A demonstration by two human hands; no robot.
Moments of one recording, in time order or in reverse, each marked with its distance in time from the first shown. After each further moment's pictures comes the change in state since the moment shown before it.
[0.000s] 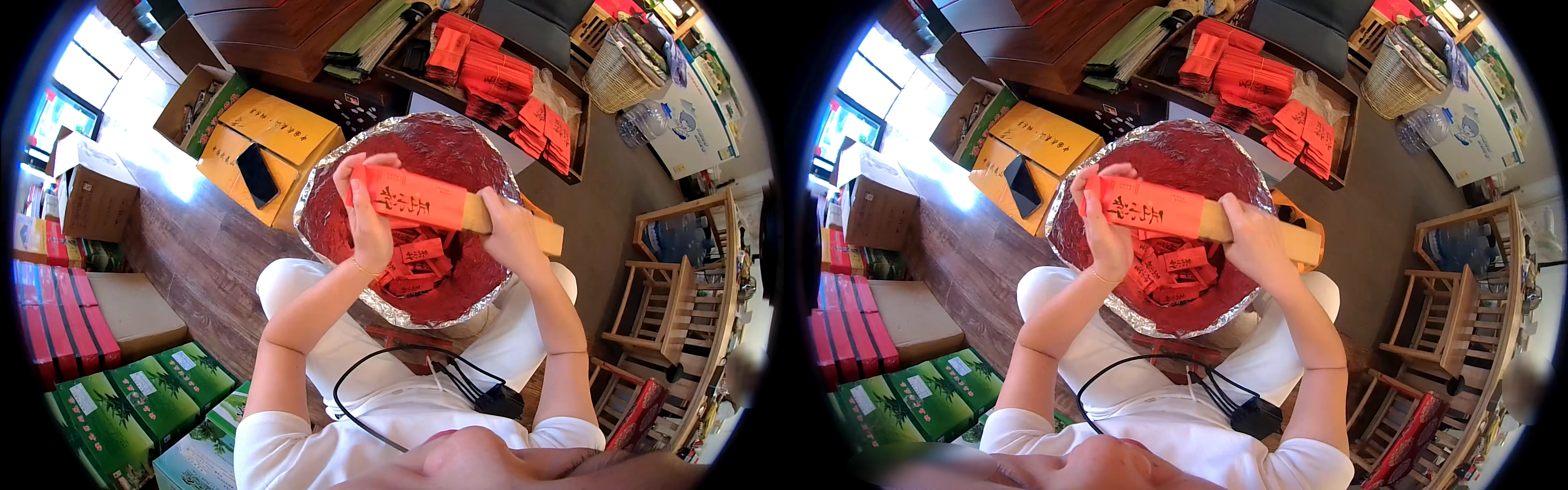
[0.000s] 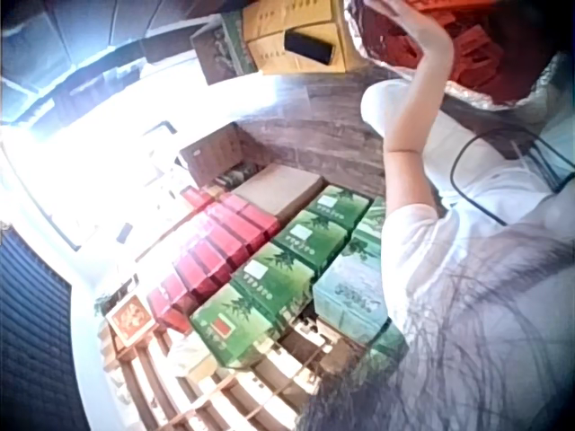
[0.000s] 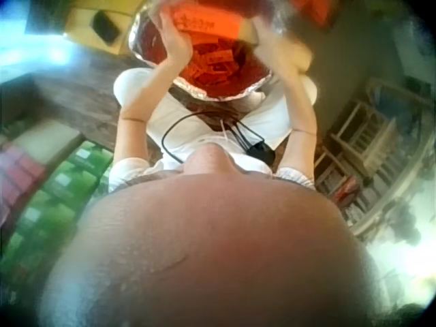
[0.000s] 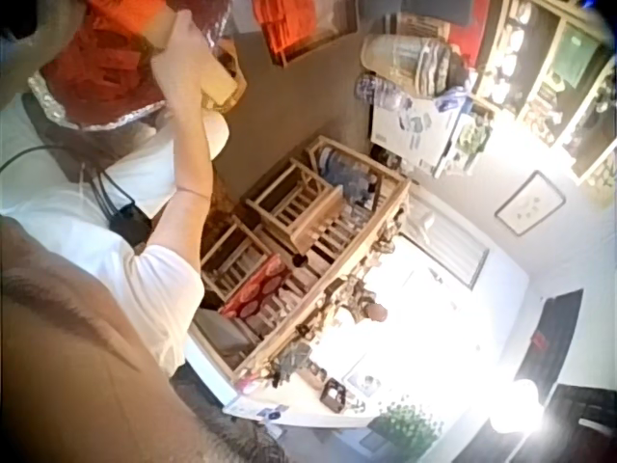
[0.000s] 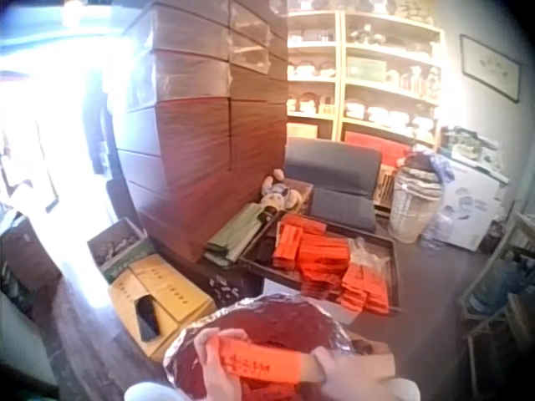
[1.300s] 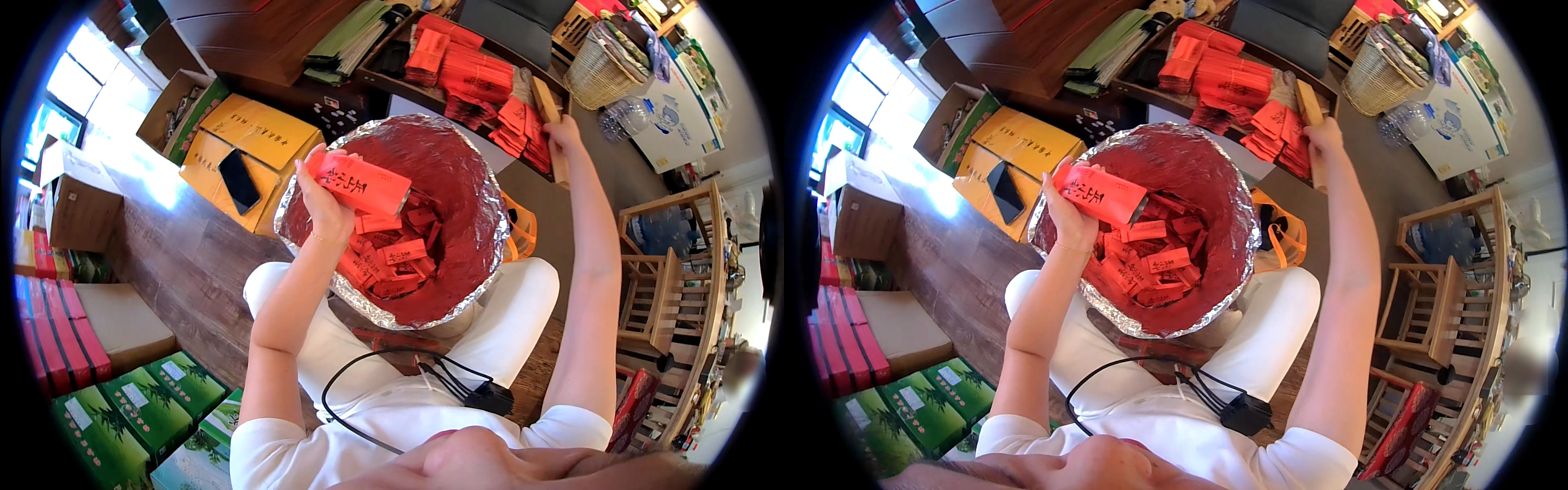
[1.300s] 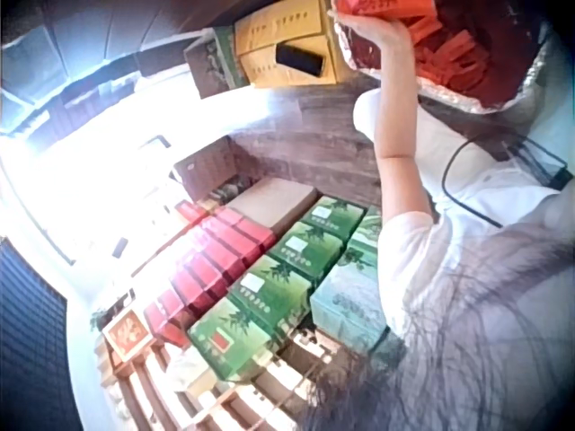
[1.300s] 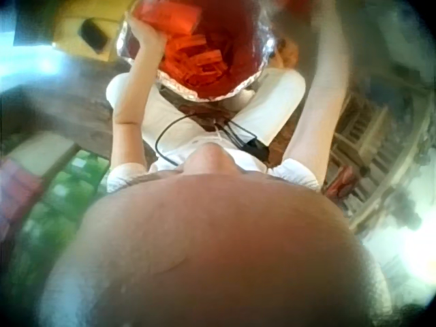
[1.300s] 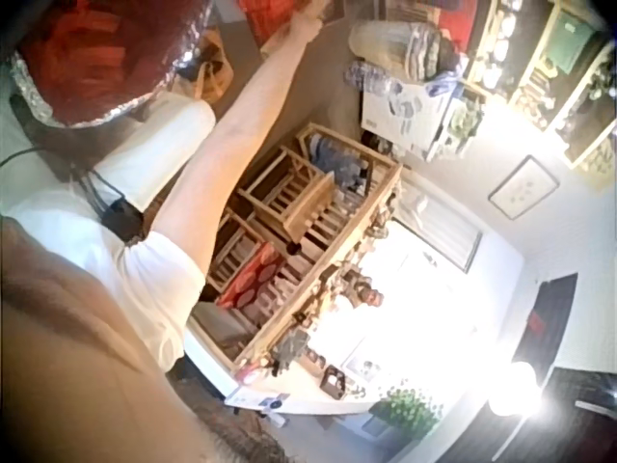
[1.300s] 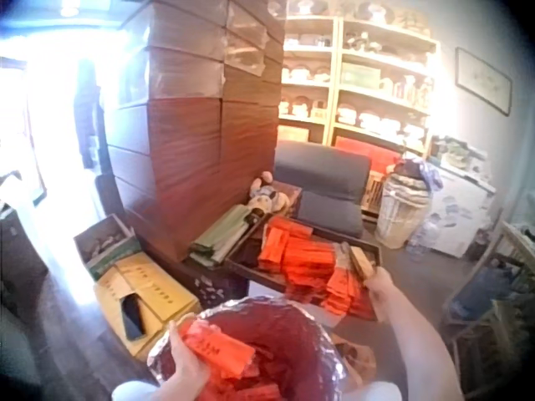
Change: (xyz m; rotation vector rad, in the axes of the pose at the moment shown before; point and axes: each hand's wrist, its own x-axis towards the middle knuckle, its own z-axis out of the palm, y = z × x) left_hand 0.047 -0.016 -0.035 -0.236 0.302 -0.397; right_hand 0.117 0.314 -0.073 -0.048 0.215 0.838
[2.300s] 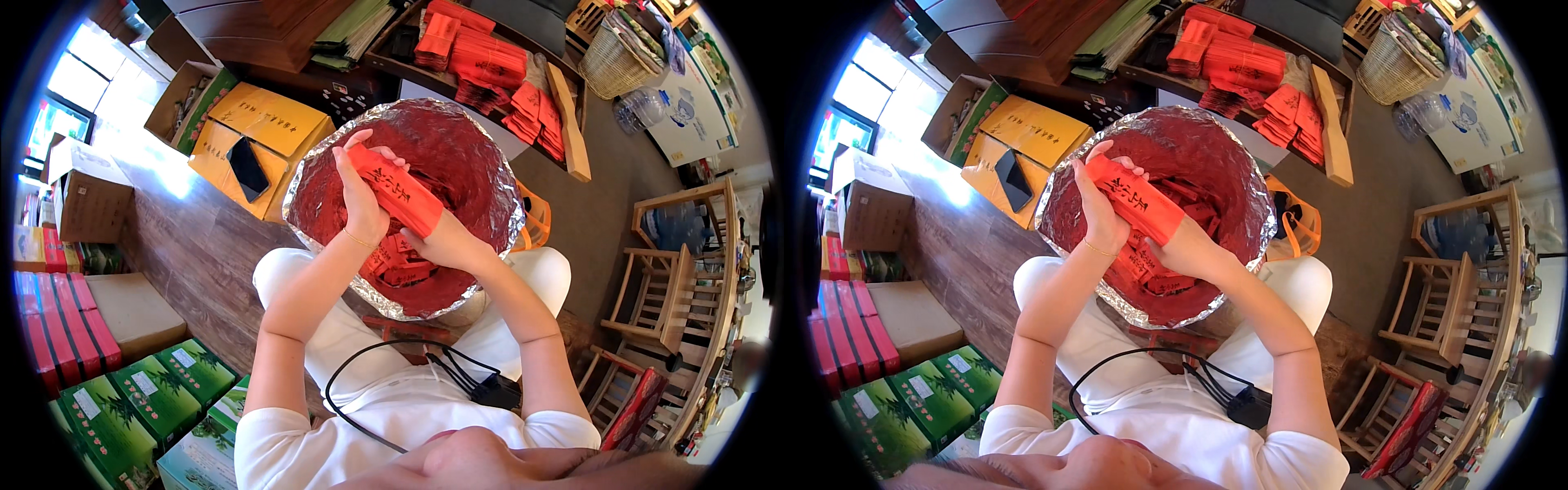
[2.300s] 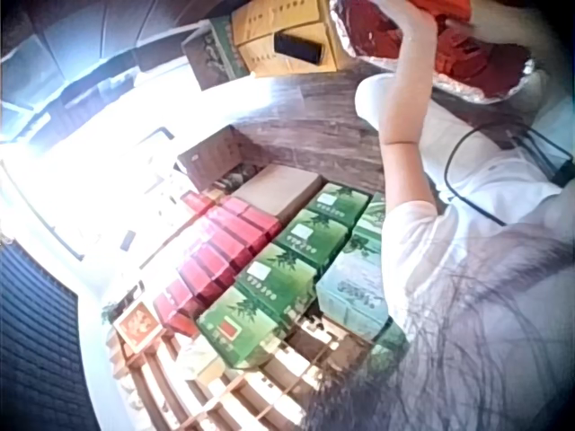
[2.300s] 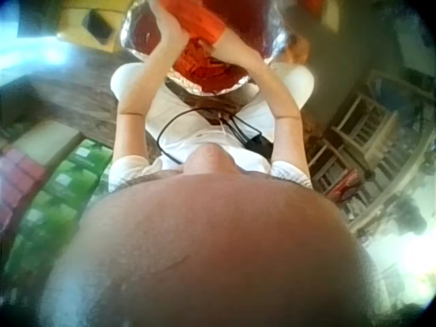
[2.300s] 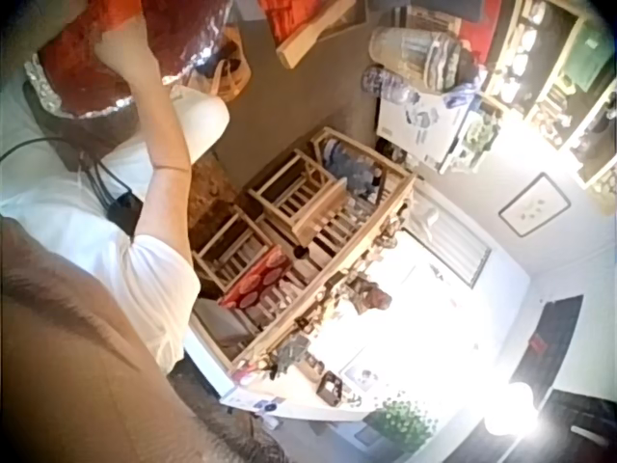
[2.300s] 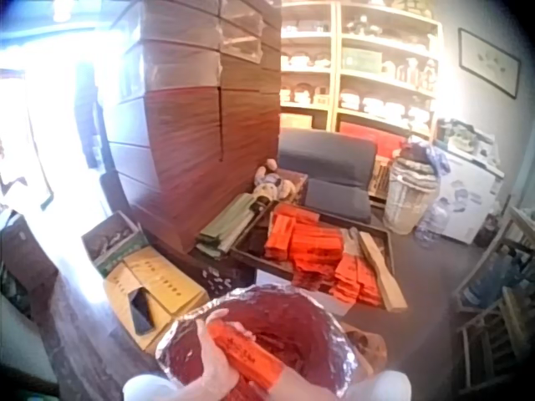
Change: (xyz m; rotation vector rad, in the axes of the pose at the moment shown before) left_hand -0.034 -0.018 0.022 0.068 -0.082 -0.137; right_hand -0.352 -0.148 0.074 0.494 -0.600 -1.036
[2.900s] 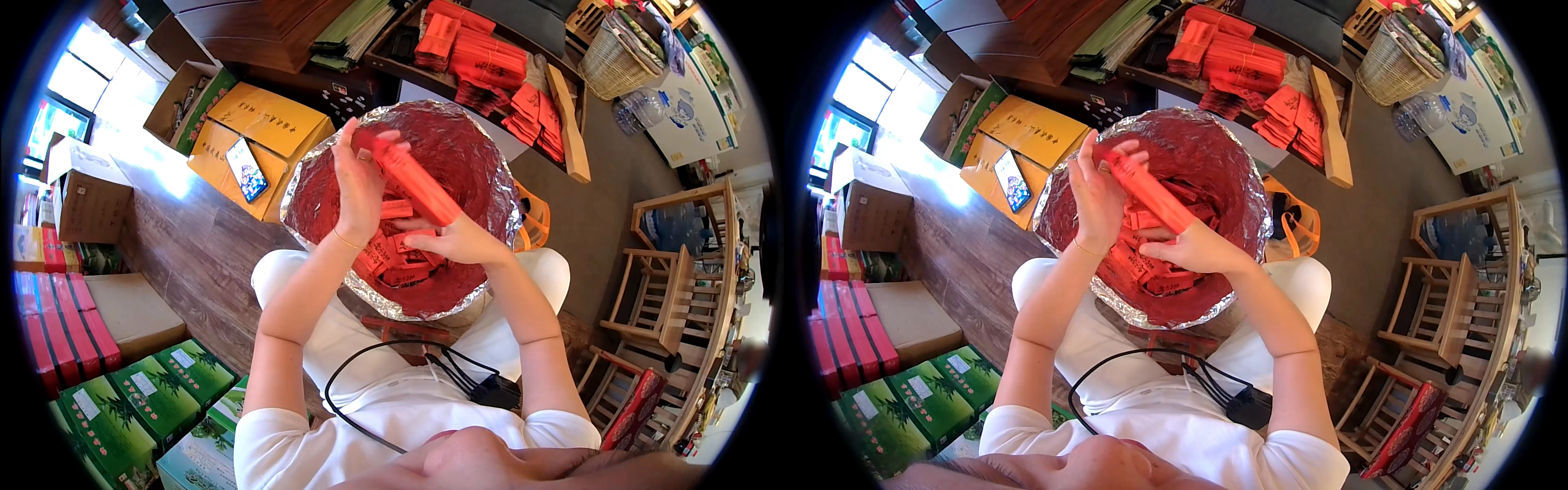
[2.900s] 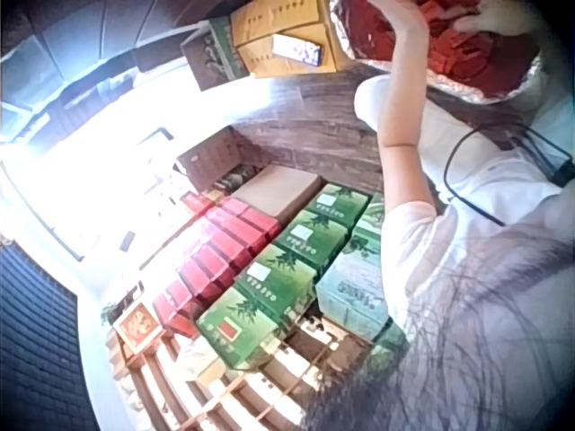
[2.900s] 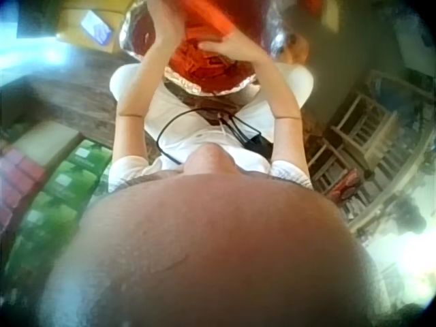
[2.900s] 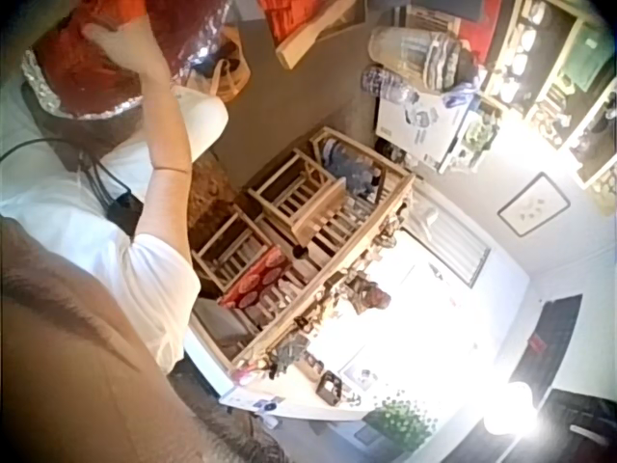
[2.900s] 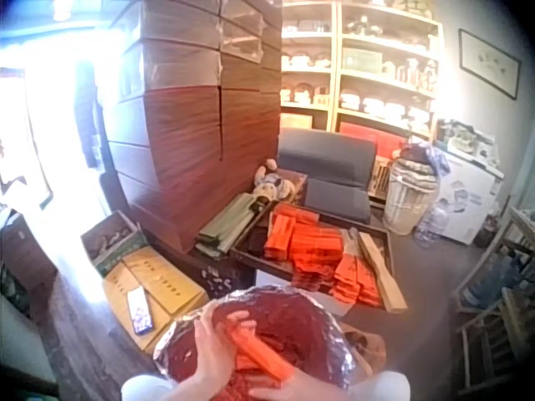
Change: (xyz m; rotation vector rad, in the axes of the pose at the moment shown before) left_hand 0.003 0.009 -0.003 0.124 -0.212 0.070; right_hand -0.001 -0.025 -0.024 0.854 -0.054 0.390
